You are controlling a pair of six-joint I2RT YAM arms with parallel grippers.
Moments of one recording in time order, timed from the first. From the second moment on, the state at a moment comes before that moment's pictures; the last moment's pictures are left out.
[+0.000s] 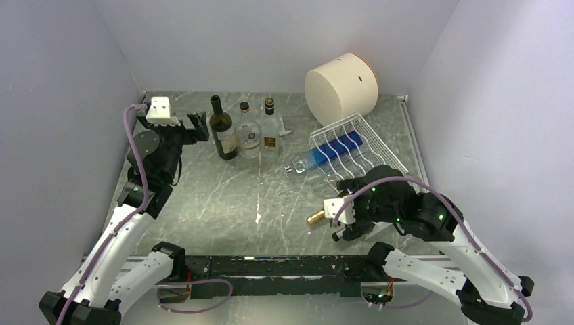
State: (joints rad) left arm -0.33 0.83 0.86 0.06 -0.27 -0.10; right arm 0.87 0.75 1.15 -1.18 -0.11 -0.94
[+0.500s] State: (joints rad) left arm -0.33 0.86 0.86 0.05 -0.27 -0.10; right arm 0.88 0.70 1.02 -1.34 -0.07 -1.05
